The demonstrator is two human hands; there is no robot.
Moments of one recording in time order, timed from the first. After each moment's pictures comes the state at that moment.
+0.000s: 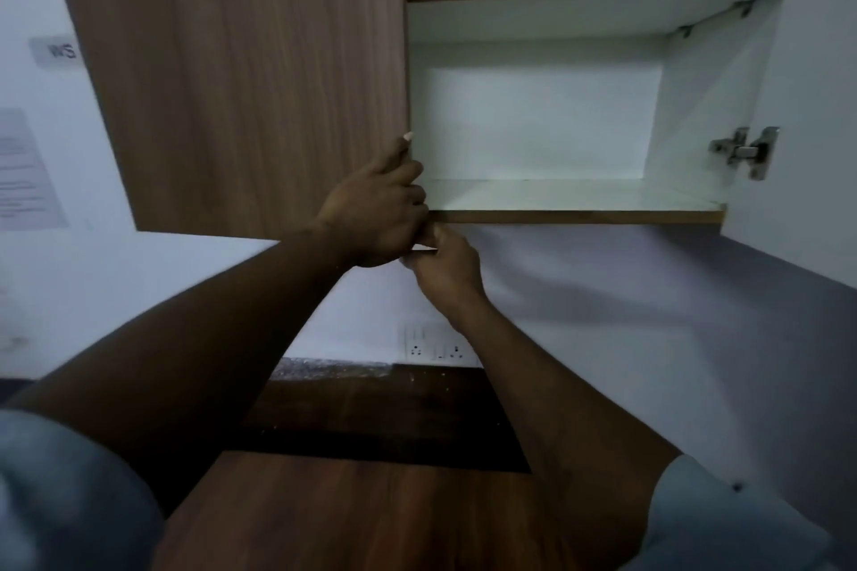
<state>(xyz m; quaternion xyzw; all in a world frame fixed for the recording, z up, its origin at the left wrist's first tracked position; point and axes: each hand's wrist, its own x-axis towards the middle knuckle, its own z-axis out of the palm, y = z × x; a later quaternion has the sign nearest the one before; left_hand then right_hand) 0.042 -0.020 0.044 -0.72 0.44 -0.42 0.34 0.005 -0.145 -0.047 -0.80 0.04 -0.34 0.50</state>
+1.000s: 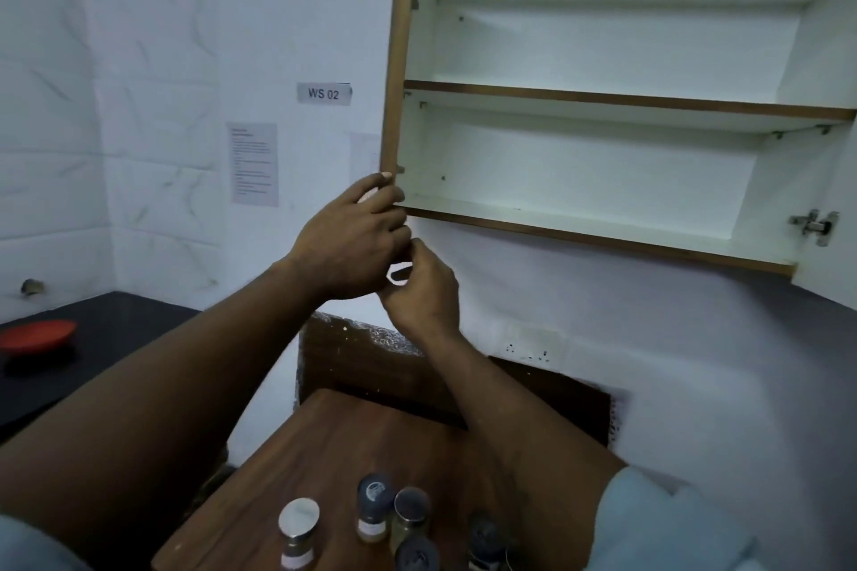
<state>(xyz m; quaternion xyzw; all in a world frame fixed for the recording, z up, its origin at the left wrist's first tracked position) -0.150 0.343 0.024 -0.75 0.40 -0.50 0.18 -0.162 0.207 -0.047 -0.84 -0.08 -0.38 0.38</state>
